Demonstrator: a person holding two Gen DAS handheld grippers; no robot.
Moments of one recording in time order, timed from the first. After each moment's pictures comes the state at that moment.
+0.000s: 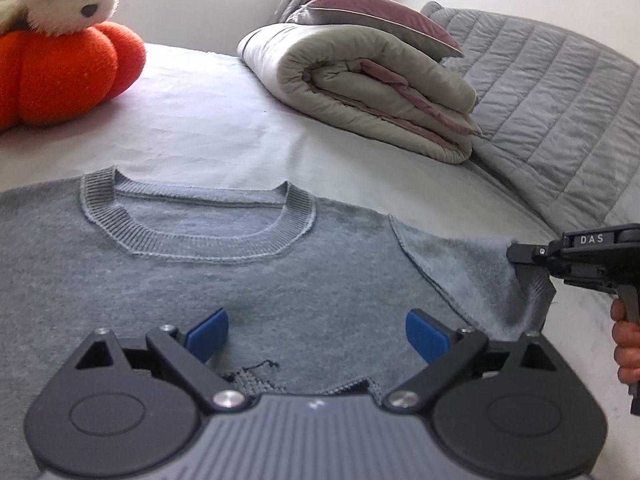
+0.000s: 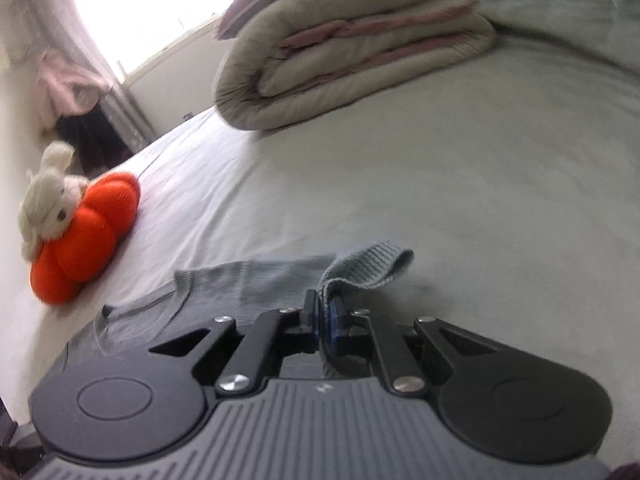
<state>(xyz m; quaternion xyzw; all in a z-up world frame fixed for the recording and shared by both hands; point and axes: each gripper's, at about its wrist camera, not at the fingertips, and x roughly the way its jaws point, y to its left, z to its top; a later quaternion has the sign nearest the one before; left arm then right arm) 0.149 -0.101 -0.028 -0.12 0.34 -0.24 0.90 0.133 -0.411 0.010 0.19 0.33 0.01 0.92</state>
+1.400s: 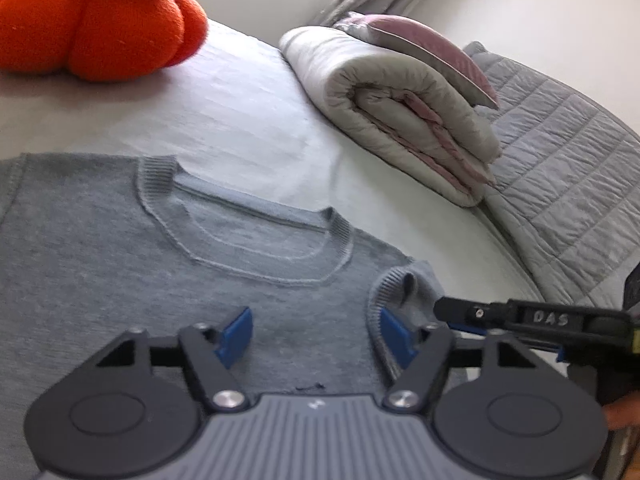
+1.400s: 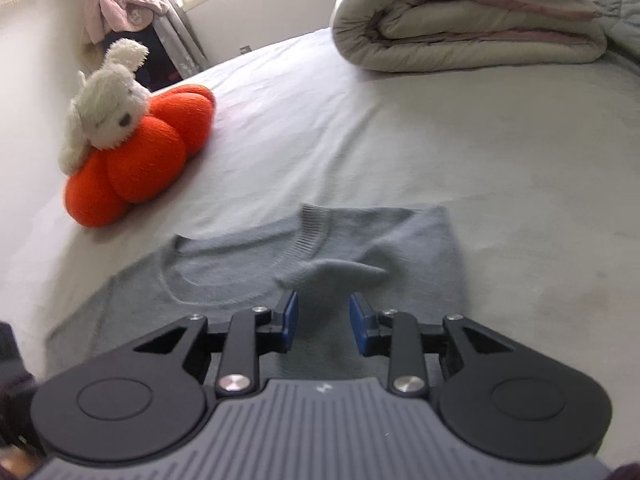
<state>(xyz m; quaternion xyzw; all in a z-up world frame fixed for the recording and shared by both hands) 0.173 -0.055 -0.029 -0.21 0.36 -0.25 0.87 0.161 -0.297 0.007 0.13 0.39 0.06 0.91</state>
